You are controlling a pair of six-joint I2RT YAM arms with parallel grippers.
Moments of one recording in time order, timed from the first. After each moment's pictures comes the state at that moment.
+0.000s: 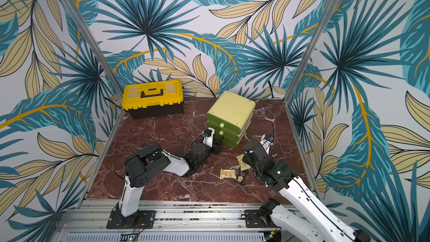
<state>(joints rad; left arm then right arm) -0.89 2.09 0.92 1.09 -0.32 -0.24 0.61 0.82 0.87 -0.92 0.51 0.96</state>
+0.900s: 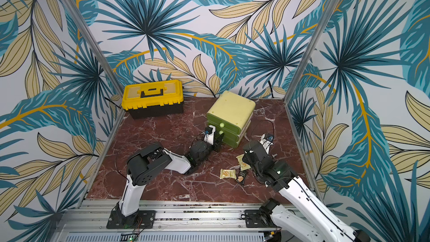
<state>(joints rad) -0.88 2.11 0.97 1.10 -0.29 -0.24 0.61 0.82 0.87 -0.92 0.51 0.95</state>
